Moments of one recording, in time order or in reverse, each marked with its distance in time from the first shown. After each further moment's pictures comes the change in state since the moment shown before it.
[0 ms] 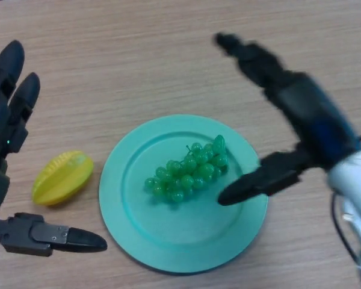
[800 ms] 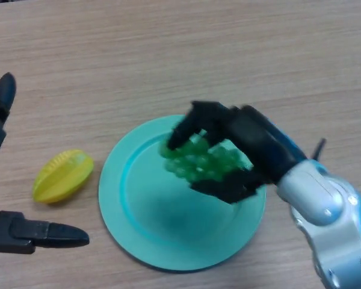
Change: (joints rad) left arm 0.015 0.001 0.084 0.012 -0.045 0.037 0.016; right arm -0.135 -0.005 0.296 0.320 -0.101 -0.037 -0.067
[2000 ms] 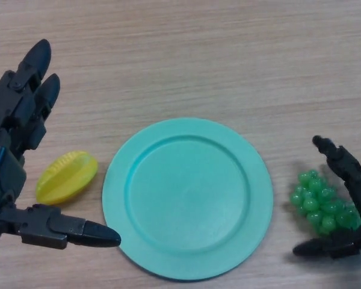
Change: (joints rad) left arm -0.051 0.027 -0.145 -0.035 0.100 0.091 0.005; right arm 0.373 -0.076 -0.512 0.576 0.041 -0.794 -0.215
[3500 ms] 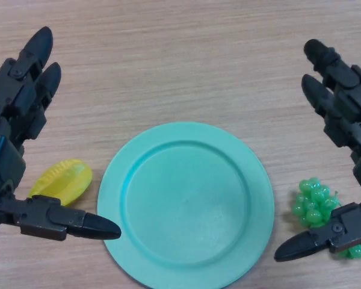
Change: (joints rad) left arm -0.048 0.024 0.002 -0.012 -0.003 0.033 0.000; right arm 0.073 0.052 0.036 -1.091 0.393 0.713 0.265
